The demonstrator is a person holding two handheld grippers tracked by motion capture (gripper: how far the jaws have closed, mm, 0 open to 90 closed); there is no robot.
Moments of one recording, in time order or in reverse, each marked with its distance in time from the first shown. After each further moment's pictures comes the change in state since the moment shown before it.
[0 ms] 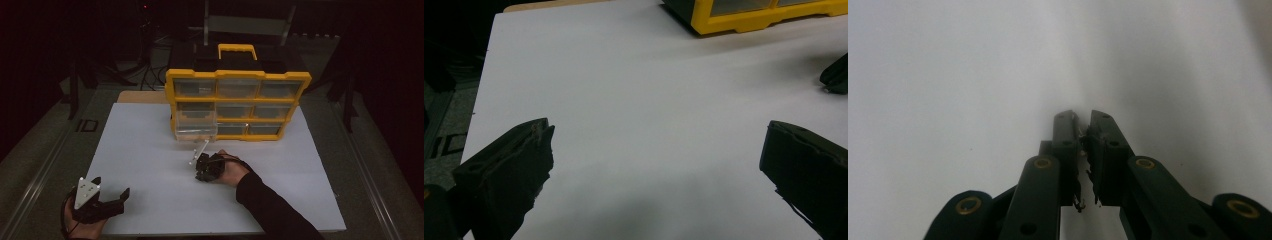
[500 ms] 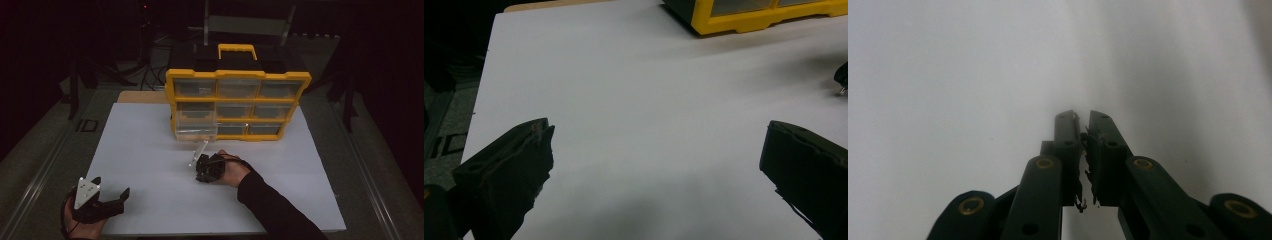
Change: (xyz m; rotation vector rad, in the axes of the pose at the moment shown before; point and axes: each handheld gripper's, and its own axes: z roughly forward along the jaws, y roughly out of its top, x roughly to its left) left arm 0.000 0.000 0.000 0.000 0.000 -0.001; right arm 0.007 0.003 -0.010 0.012 0.007 -0.043
